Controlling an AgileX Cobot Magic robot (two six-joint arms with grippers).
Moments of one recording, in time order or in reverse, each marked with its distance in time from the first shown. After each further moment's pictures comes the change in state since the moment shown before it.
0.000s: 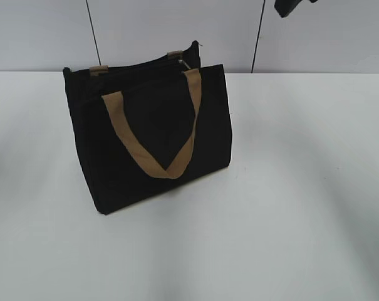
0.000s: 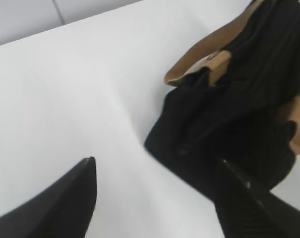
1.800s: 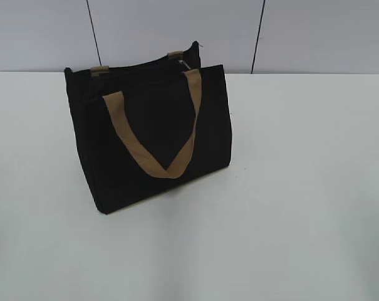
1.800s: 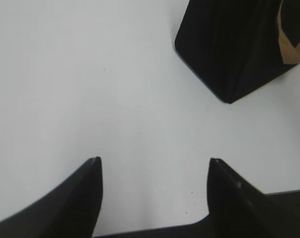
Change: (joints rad) left arm 0.034 -1.073 0.493 0.282 0.362 -0.494; right arm -0.149 -1.495 1.441 0.105 -0.153 0.084
